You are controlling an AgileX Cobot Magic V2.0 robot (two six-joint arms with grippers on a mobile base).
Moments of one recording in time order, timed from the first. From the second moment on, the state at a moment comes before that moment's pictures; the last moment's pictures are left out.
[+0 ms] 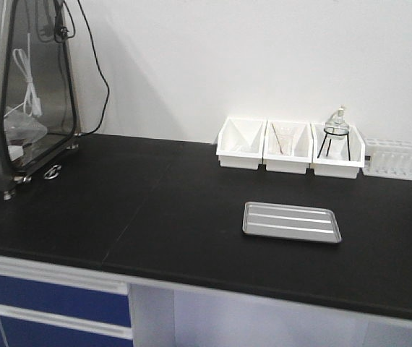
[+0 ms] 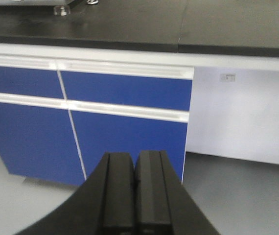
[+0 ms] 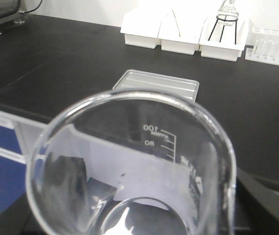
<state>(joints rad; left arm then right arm) 0.01 -0.01 0.03 0.03 0.36 -0.01 0.39 0.56 -0.51 -0.65 0.39 0.64</state>
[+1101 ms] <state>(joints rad) 0.01 -0.01 0.03 0.03 0.36 -0.01 0.39 0.56 -0.51 -0.65 0.39 0.64</state>
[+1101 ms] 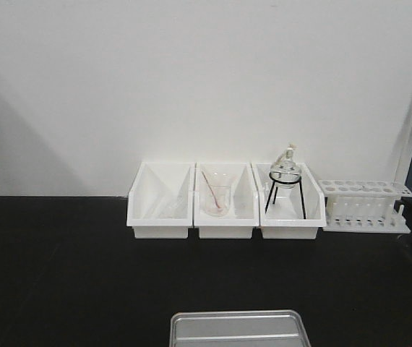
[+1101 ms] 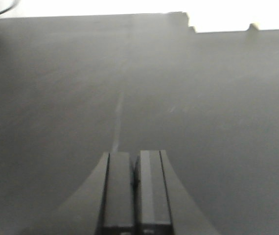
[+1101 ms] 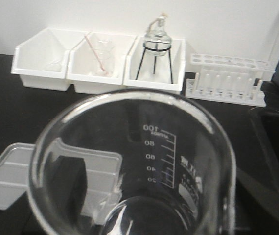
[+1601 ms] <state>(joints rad) 0.01 -0.01 0.03 0.03 0.36 -0.01 0.39 0.56 -0.51 -0.65 0.39 0.64</state>
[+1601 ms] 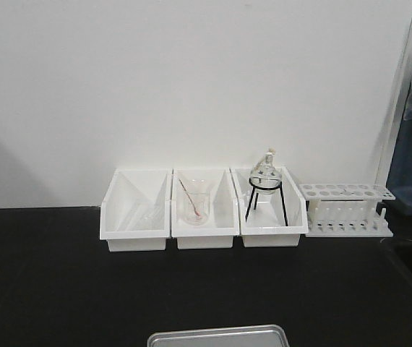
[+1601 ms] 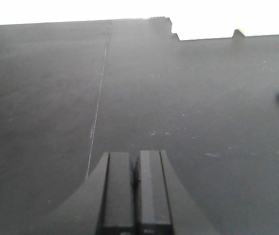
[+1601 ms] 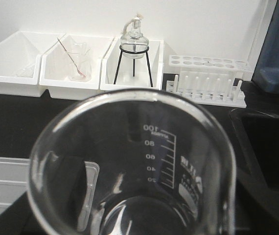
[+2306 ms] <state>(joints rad) 0.01 -0.01 0.03 0.03 0.36 -0.01 0.39 0.71 -0.51 -0.77 0.13 0.64</state>
